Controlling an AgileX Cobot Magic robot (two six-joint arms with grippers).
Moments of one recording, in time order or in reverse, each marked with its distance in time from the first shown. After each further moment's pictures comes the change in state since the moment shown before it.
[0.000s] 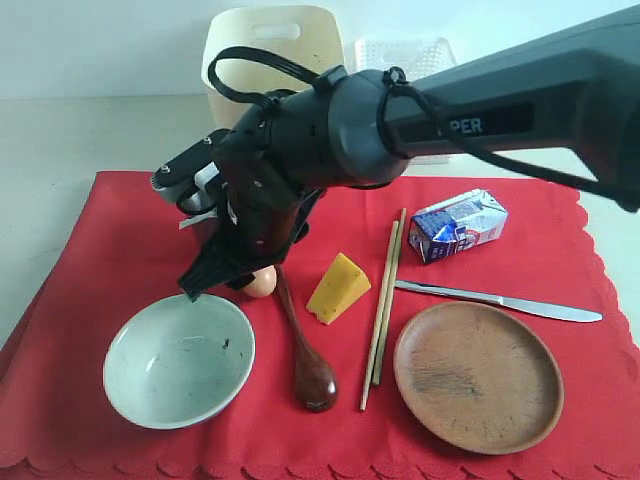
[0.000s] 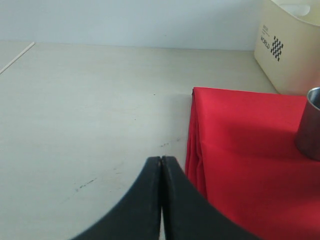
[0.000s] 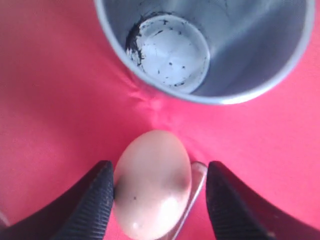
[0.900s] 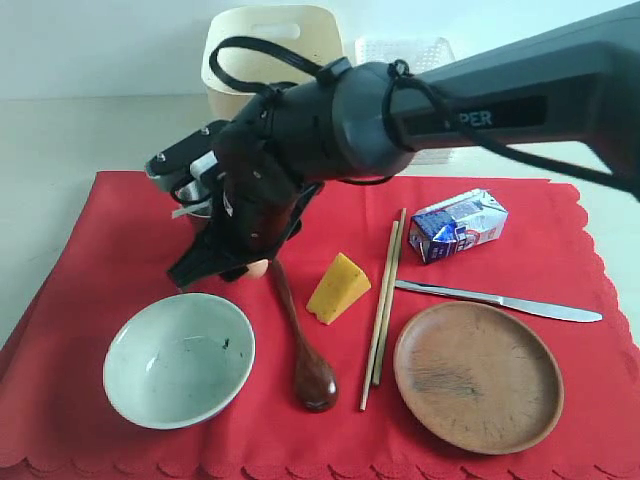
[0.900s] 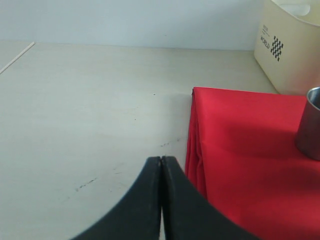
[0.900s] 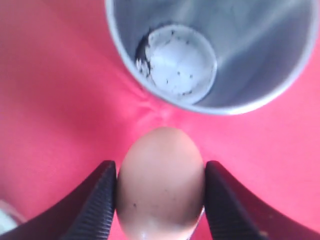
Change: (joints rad) left arm 0.000 0.000 0.000 0.000 0.000 0.000; right arm 0.000 -0.025 -0.002 0.035 -0.017 0.004
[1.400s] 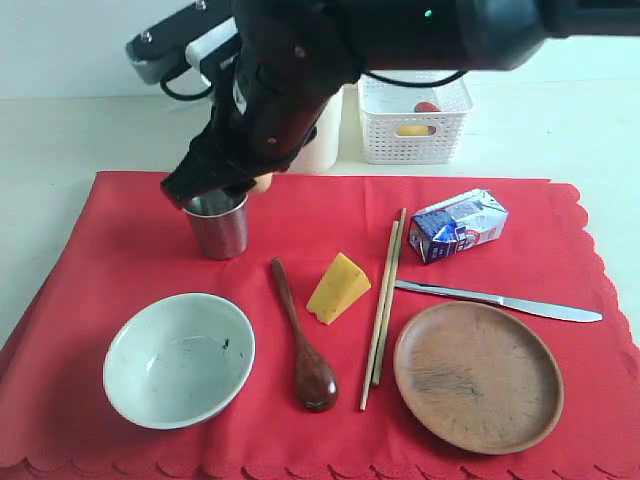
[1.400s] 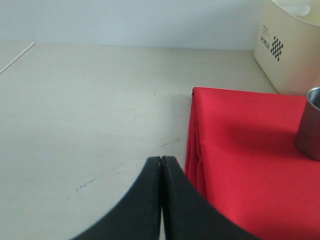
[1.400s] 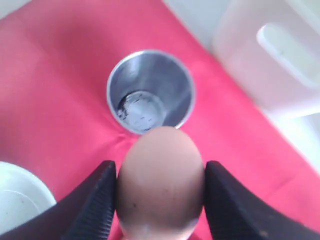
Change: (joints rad) left arm 0.000 0.000 0.000 0.000 0.000 0.000; right arm 0.000 -0.246 0.000 -0.076 0.085 -0.041
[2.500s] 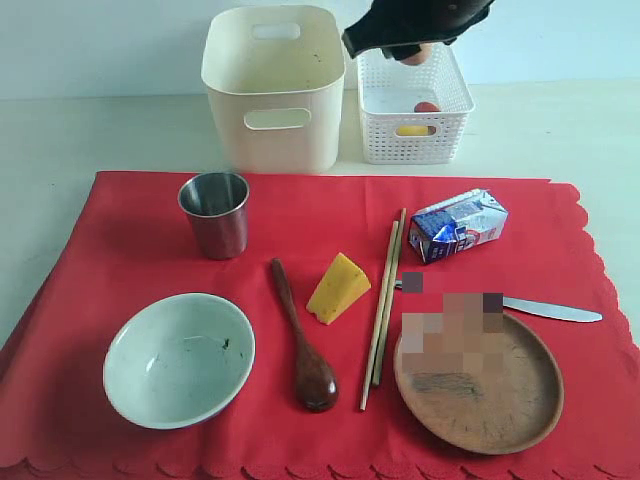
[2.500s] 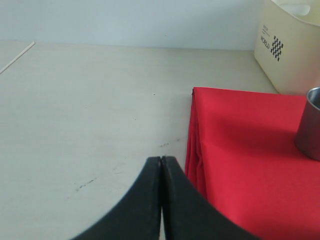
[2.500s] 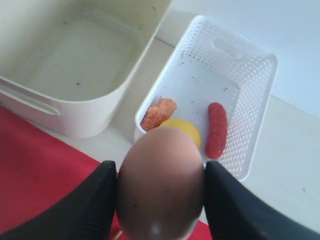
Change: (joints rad) left arm 0.000 0.000 0.000 0.000 0.000 0.000; right arm -0.386 -0.078 0.000 -0.099 -0.075 0.000
